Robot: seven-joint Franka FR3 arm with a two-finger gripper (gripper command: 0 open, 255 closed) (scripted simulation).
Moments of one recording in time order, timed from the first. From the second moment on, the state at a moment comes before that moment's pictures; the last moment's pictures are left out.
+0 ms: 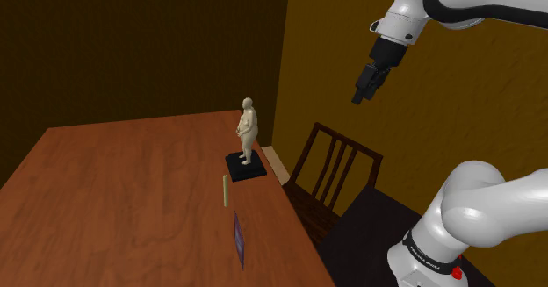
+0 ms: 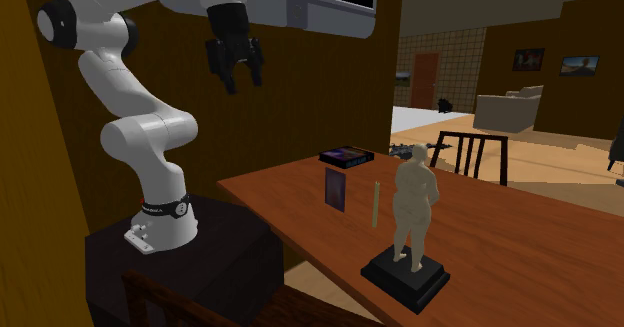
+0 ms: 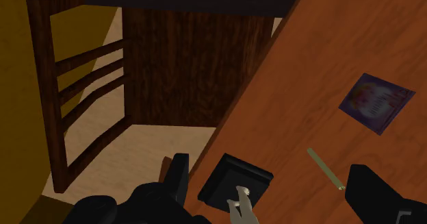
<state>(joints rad) 0.00 -0.82 -0.07 -2.33 0.10 1.63 -0.06</state>
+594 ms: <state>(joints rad) 0.02 -0.83 0.11 -2.48 0.18 1.78 0.16</state>
